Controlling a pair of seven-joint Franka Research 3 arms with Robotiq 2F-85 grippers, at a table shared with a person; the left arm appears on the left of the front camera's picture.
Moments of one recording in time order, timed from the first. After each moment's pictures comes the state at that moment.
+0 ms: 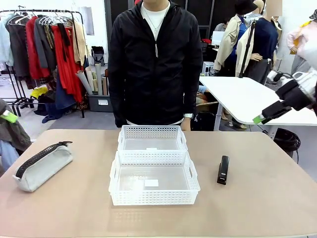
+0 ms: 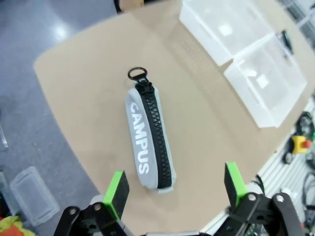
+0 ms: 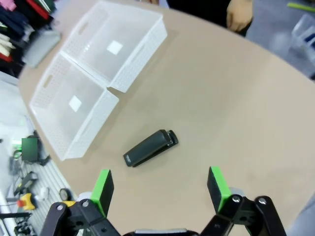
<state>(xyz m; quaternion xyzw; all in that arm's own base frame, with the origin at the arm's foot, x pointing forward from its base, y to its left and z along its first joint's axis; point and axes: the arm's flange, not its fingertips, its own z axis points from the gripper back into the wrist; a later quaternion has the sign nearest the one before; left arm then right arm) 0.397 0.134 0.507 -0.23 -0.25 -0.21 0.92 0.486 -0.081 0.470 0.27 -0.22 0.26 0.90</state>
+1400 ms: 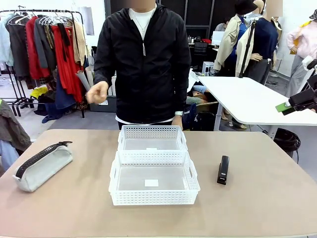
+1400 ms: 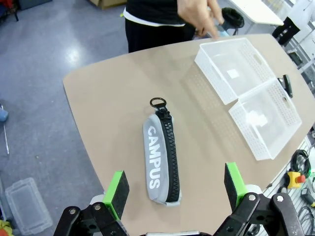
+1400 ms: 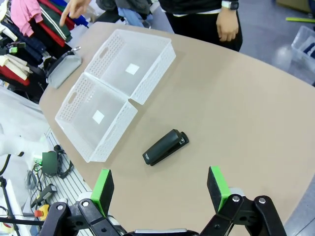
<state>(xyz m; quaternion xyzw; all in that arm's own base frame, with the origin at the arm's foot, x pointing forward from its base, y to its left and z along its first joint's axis) 0.379 0.174 0.530 -0.25 -0.33 -0.15 0.90 0.439 -0.129 0.507 0.31 -0.27 0.23 0.88</state>
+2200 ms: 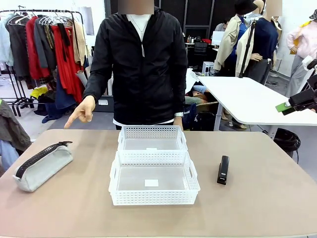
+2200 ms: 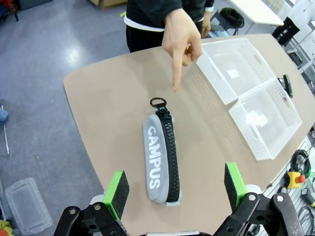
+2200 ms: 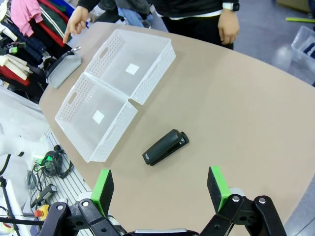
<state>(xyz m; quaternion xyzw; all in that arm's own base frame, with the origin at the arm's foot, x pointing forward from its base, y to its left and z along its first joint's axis) 0.379 0.174 0.530 -0.25 -0.33 -0.15 0.90 0.439 -0.129 0.507 0.31 -0.27 0.23 0.88</state>
